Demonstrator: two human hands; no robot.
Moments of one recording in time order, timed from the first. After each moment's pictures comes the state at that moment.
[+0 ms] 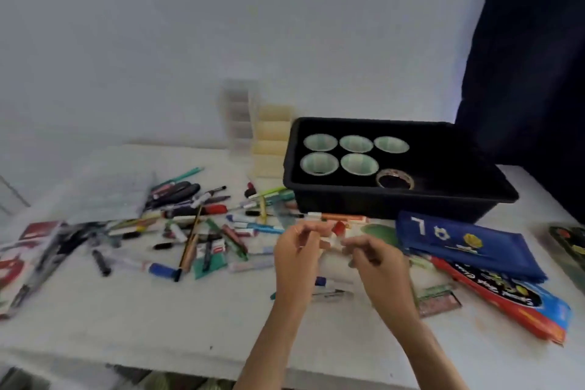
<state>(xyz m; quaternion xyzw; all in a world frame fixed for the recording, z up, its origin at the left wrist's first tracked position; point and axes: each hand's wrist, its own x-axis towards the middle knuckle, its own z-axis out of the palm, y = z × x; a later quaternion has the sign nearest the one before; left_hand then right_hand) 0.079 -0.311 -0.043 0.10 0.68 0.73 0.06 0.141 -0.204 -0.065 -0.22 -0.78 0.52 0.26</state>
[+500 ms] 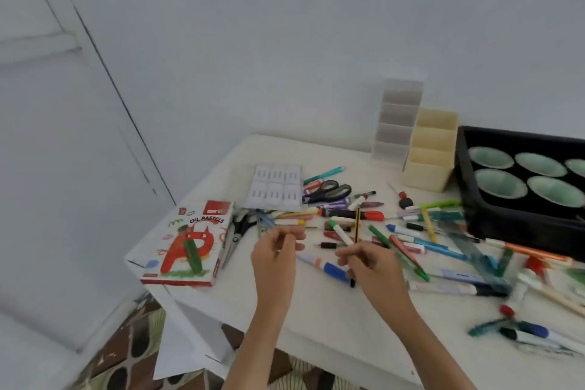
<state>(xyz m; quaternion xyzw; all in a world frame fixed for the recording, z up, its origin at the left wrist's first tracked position) -0.034 -0.584 -0.050 -0.03 0.70 0.71 -0.08 -0.003 -0.440 -0.072 -0.14 -0.80 0.58 0.10</state>
